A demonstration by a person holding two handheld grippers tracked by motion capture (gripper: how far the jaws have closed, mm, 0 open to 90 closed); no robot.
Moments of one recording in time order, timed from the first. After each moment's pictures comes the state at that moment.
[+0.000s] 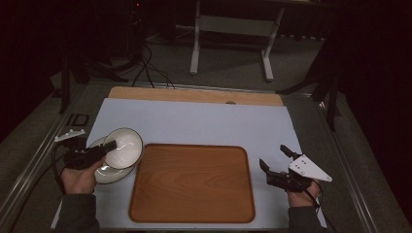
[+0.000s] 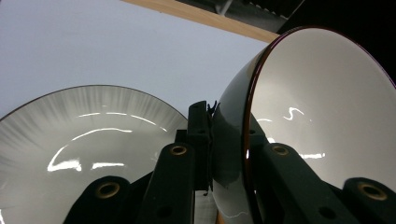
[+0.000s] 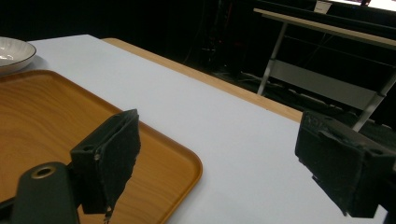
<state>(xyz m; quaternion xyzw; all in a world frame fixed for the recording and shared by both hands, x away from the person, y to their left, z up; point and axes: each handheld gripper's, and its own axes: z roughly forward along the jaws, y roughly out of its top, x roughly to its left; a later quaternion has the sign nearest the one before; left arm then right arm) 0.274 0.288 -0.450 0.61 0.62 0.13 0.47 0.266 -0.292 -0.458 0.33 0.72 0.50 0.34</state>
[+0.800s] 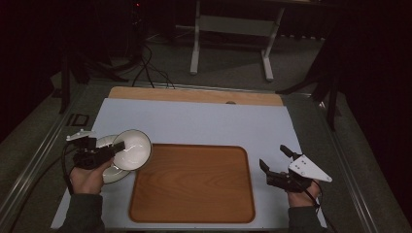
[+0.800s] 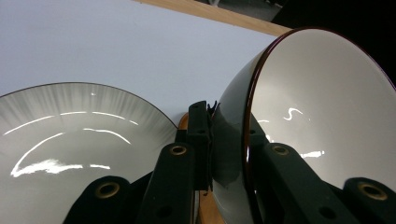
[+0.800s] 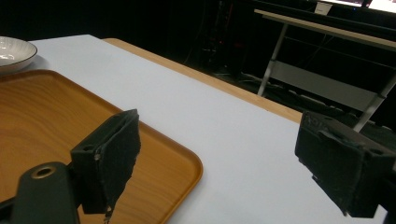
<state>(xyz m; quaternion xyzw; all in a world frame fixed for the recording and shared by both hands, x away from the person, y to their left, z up) 0.277 0.268 -0.450 0.63 0.61 0.12 0.47 0.265 -0.292 -0.458 0.32 0.72 0.50 0.34</state>
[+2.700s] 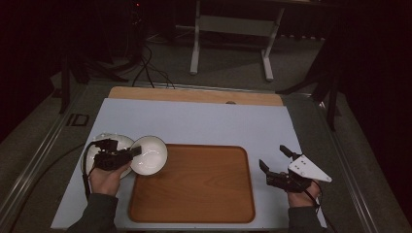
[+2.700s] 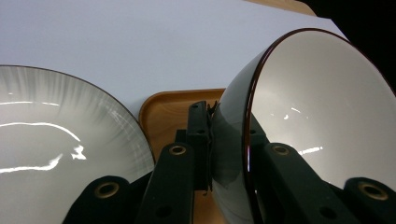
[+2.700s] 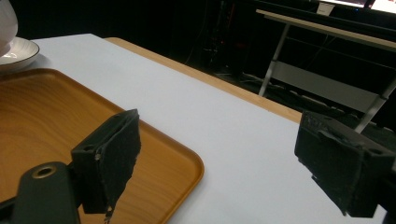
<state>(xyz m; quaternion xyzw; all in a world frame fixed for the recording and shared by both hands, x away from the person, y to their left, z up) 0.286 0.226 -0.463 0.67 0.59 0.10 0.44 0.265 -0.291 -0.458 0.32 0.72 0.50 0.34</state>
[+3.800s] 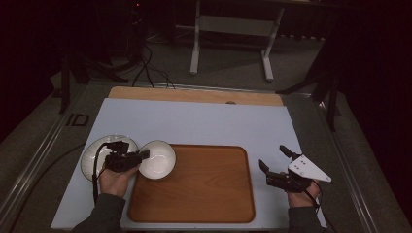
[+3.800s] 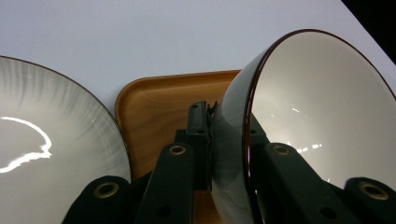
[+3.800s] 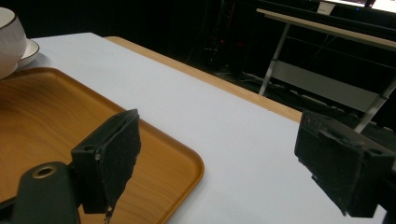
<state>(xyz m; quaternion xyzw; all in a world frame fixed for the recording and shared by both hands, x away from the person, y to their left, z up) 0.291 0.205 -0.473 0.69 0.58 0.10 0.42 0.265 -0.291 -0.458 0.32 0.73 0.50 0.34</state>
